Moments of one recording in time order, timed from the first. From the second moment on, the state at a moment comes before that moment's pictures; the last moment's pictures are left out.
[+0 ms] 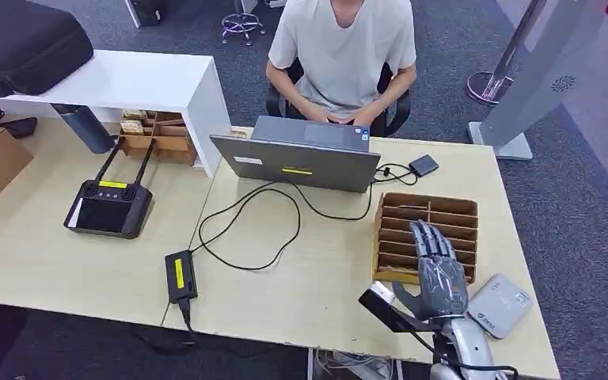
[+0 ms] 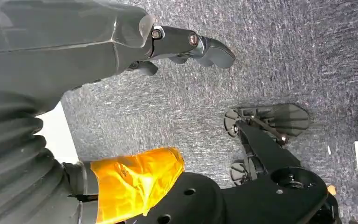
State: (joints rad) left arm -0.13 -0.09 1.48 -0.02 -1.50 -0.07 -0.20; right arm -0.14 -0.21 0.51 -1.31 1.08 -0.53 0.09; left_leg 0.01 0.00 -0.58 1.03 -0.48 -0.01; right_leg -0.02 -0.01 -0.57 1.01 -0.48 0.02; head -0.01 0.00
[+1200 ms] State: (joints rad) left arm -0.13 -0.09 1.47 -0.02 -1.50 -0.08 -0.19; right arm -0.13 -0.19 0.51 -1.25 1.03 -0.53 0.06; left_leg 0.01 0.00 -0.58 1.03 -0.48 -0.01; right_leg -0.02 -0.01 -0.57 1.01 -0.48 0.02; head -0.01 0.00
